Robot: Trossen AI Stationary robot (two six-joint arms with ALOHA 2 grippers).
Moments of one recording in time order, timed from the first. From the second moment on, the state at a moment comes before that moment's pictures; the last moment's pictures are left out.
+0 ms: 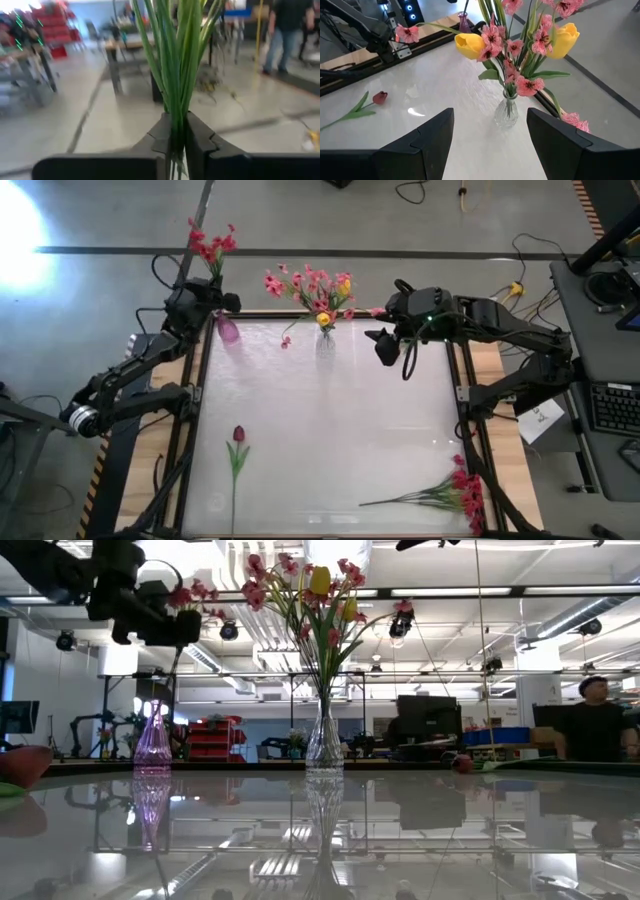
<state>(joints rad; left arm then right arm) 0.99 0.93 0.57 0.31 -0.35 0.04 -0.15 1.35 1.68 -0.93 0.26 0.26</state>
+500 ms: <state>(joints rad) 0.99 1.05 1.12 -0.95 -0.11 -0.06 -0.15 1.34 1.68 -1.00 0.25 0.24</state>
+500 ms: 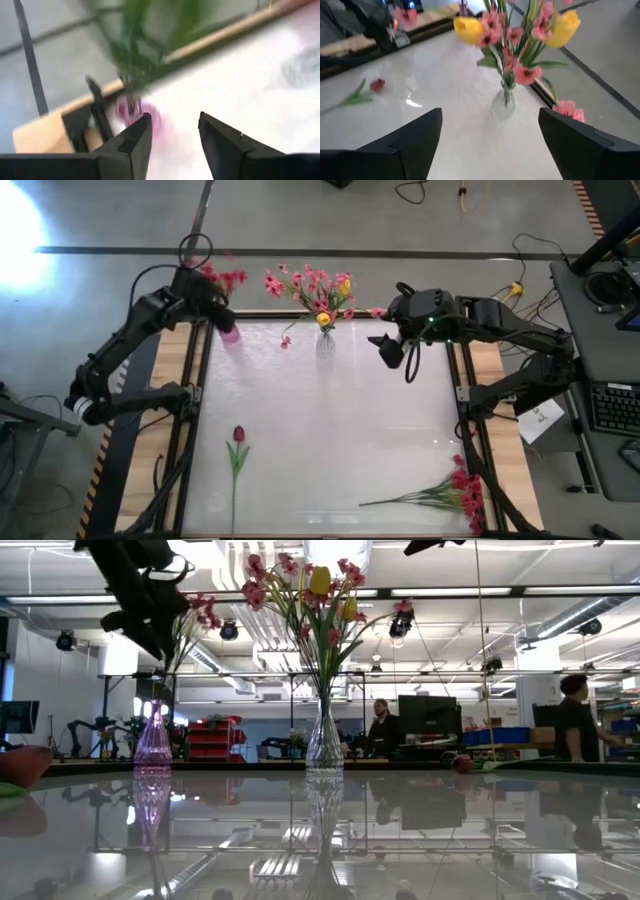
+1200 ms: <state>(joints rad) 0.99 1.00 1.38 -1.57 0.30 0.02 0.01 1.34 1.61 -1.24 0.18 0.41</state>
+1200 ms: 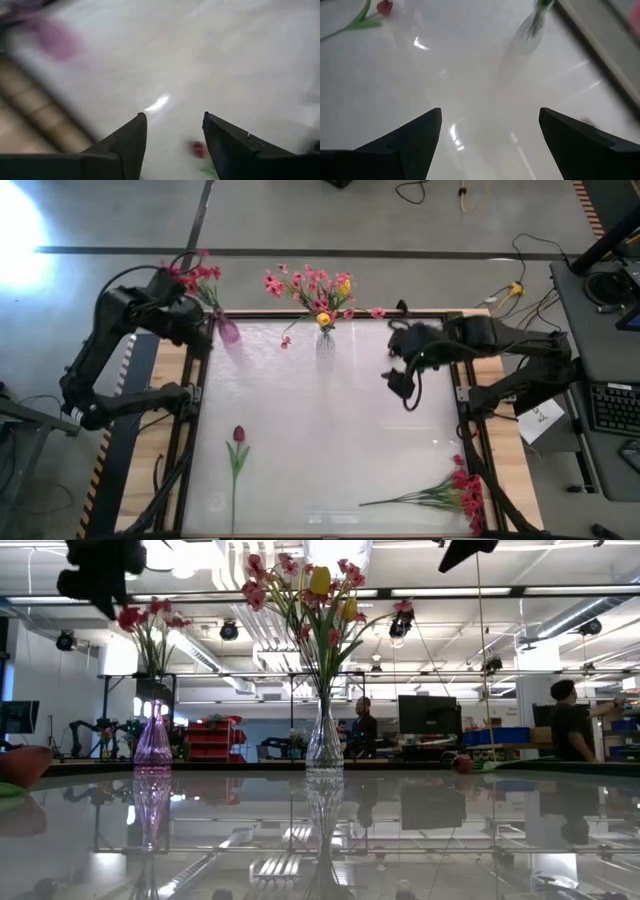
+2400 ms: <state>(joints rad) 0.37 0.89 0.89 -0.75 0.91 0.02 0.83 1.75 1.13 -0.86 -0.39 1.99</state>
